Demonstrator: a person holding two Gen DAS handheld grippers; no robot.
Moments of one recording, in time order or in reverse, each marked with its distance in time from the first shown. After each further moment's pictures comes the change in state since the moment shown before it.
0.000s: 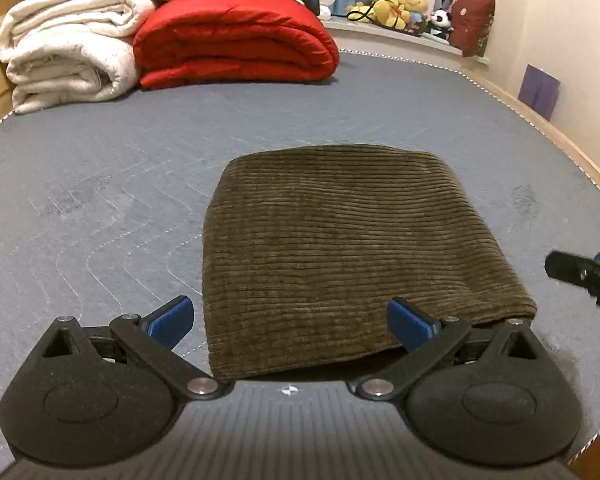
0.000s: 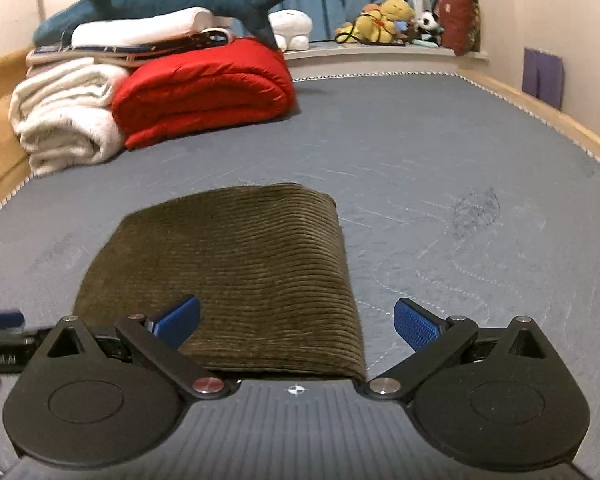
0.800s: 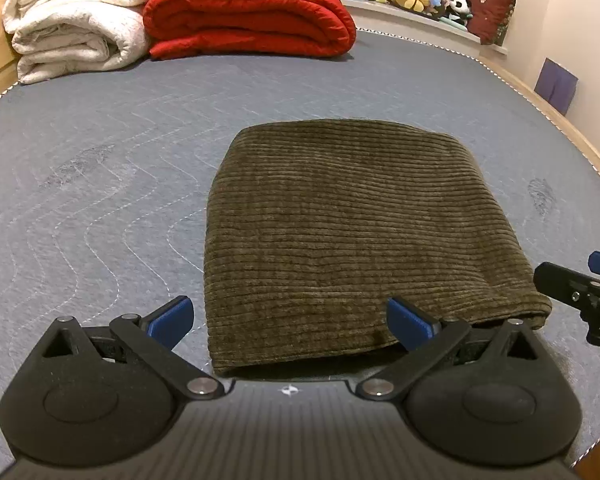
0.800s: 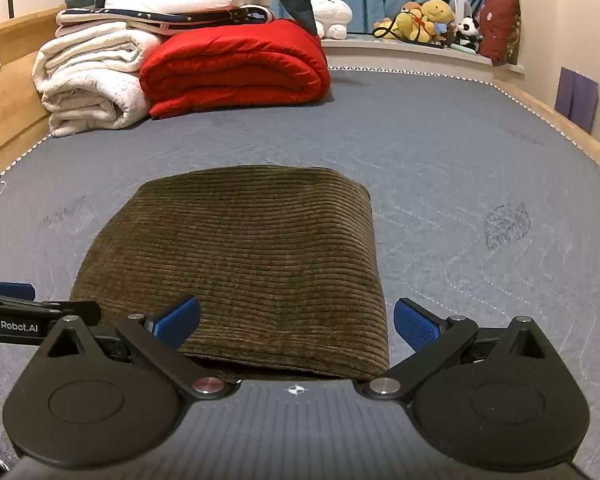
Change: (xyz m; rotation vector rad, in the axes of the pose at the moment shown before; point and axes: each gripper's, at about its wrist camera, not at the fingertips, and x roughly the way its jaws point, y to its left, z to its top) left arm 0.025 0.006 -0.006 -0.037 0.071 0.015; right arm 0.016 0.022 0.001 -0.109 0.038 0.049
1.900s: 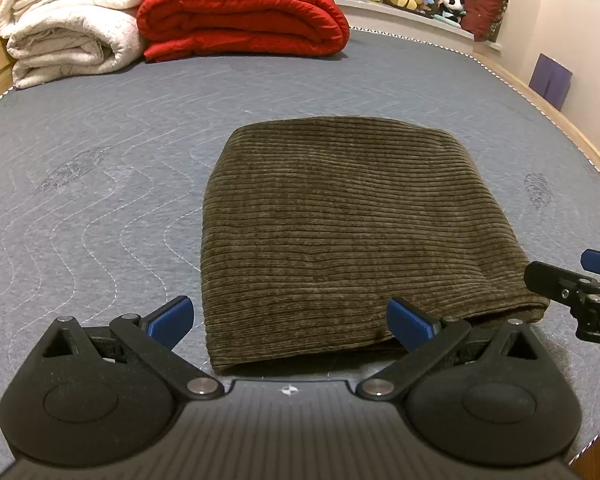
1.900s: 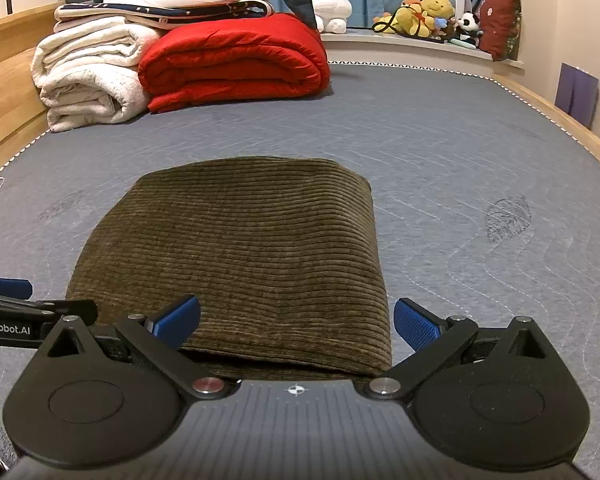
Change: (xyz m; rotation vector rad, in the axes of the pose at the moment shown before) left arm -0.002 -0.001 -0.003 0.016 -0.002 -0.005; right arm 0.004 -0.003 -0.004 0.002 0.017 0.000
